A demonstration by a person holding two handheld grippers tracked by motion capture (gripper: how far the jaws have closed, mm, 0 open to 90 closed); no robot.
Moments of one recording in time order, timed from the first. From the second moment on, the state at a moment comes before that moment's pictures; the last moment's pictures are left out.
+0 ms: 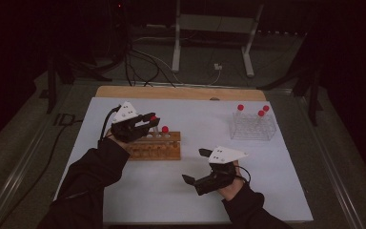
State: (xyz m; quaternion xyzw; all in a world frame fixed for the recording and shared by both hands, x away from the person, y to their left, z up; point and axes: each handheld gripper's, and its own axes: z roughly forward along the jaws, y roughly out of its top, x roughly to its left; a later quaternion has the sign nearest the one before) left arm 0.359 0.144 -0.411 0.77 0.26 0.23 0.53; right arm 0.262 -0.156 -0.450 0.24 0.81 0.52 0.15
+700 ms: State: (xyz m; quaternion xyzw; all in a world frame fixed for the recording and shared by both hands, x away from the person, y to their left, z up) left arm 0.369 0.134 -0.444 0.80 0.28 0.20 0.49; right arm 0.264 -0.160 -0.450 0.24 0.80 0.52 0.14
